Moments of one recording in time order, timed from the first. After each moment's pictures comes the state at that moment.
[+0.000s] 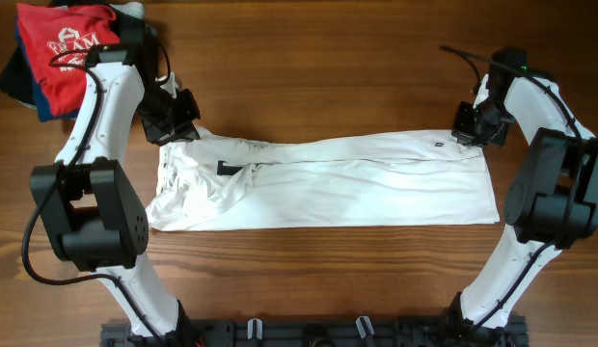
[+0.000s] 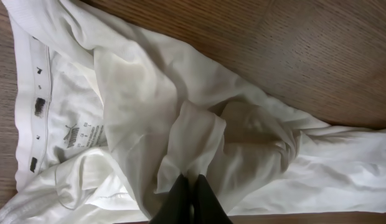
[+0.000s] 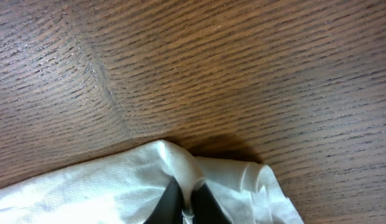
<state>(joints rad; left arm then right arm) 0.05 2.01 1.66 -1.25 0.29 -0.31 -0.21 2.13 1.51 -0.92 -0.04 0.13</state>
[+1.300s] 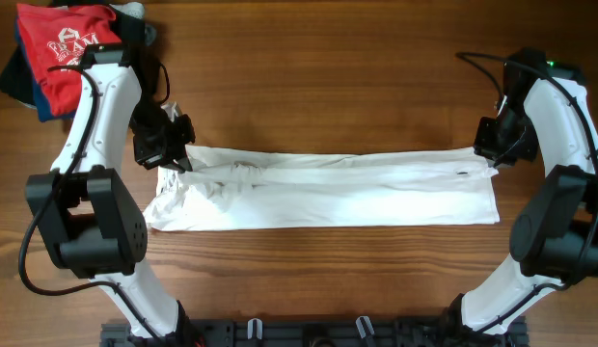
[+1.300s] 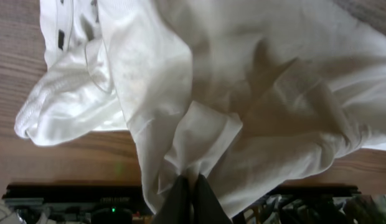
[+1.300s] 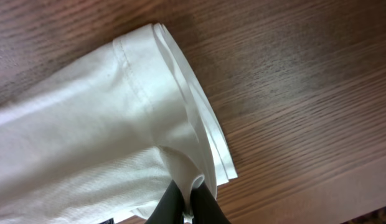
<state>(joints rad) 0.05 1.97 1.65 -1.57 0.23 -0.23 -0.22 1.92 1.50 -1.27 0.18 0.16</state>
